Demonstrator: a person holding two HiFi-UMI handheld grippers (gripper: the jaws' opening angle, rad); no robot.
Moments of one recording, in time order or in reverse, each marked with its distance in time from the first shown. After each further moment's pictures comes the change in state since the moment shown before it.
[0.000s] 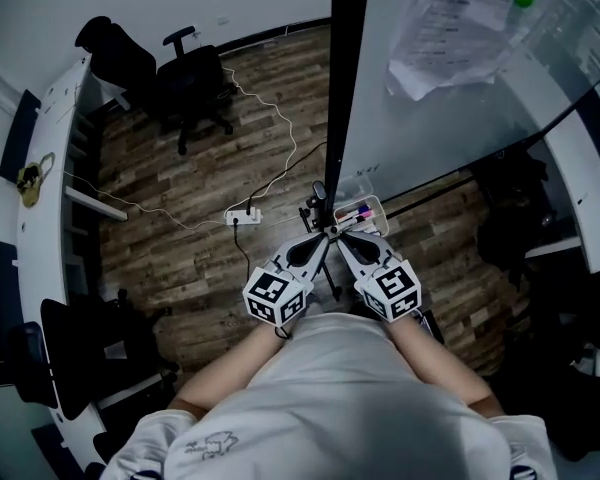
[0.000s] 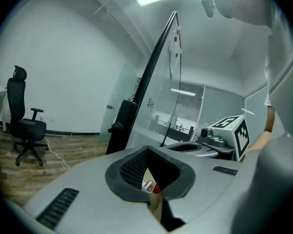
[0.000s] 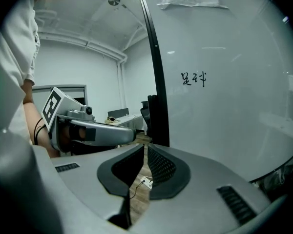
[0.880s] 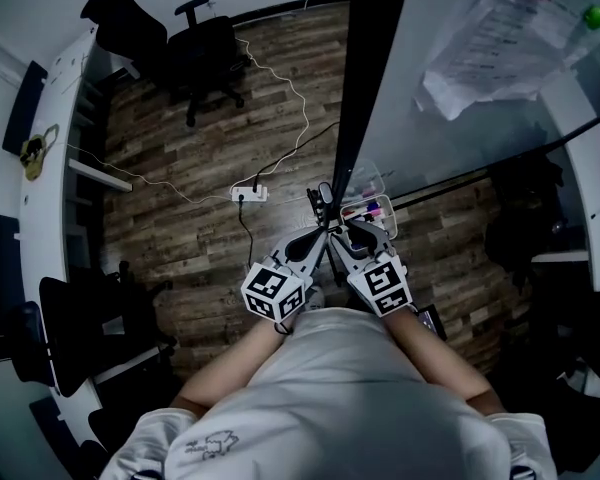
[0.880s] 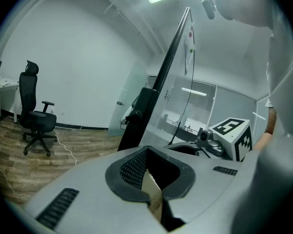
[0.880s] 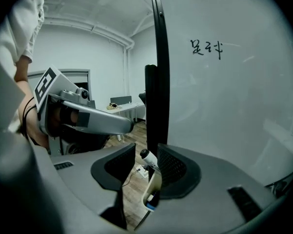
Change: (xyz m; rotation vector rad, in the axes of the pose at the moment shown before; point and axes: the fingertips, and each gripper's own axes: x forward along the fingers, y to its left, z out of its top) left arm 0.012 0.032 -0.018 -0.075 0.021 0.101; right arm 0.039 -0.012 -0.023 -0.087 0.126 0.029
